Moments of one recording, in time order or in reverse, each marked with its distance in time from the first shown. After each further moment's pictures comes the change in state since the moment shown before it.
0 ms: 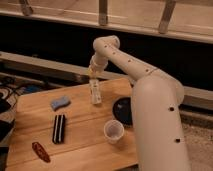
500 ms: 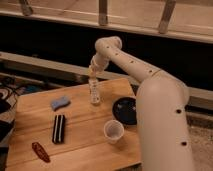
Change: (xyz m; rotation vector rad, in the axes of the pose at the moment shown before) arm 0.003 0.001 -0.003 -0.016 -0.023 -0.018
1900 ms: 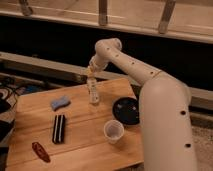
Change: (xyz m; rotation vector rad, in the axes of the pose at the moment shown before) arm -0.006 0.014 0.000 -0.029 -0.048 -0.075
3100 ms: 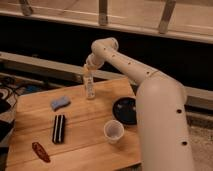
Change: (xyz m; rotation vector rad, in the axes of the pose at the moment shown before) arm -0.025 0.008 0.009 0.011 -0.066 -0.074
